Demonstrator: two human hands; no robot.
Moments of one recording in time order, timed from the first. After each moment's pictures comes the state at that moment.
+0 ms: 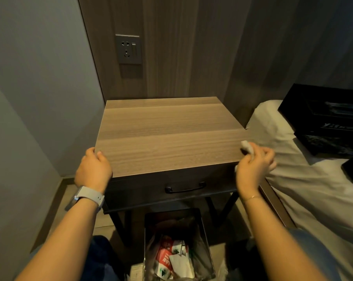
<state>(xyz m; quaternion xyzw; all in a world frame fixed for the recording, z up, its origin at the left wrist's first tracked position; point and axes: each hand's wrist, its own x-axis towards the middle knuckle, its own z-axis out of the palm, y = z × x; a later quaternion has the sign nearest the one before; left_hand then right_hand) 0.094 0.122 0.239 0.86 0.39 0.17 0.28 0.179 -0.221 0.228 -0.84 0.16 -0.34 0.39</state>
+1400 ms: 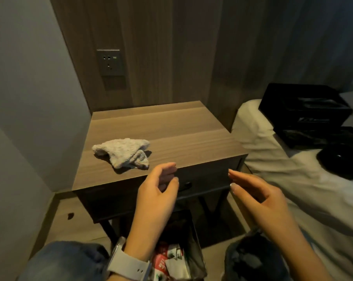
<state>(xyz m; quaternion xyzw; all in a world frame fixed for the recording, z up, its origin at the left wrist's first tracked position) 0.018 -0.067 0.304 0.76 0.07 0.14 0.63 0.029 -0.277 0.303 -0.83 -0.08 -0.06 0.55</state>
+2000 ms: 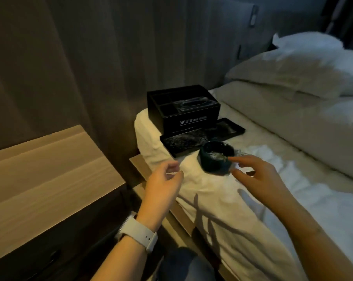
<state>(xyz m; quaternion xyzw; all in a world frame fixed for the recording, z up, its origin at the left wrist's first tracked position) 0.160 -0.353 0.301 0.76 -0.09 -0.09 0.63 0.091 -0.569 0.310 -0.91 0.09 -0.19 0.35</state>
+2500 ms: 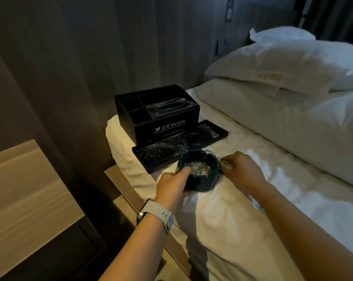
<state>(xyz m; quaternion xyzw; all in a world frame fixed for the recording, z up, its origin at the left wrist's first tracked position) 0.225 -0.464 0.270 0.69 0.05 -0.25 0.68 0.186 -0.661 0.258 -0.95 0.21 -0.12 0.18</state>
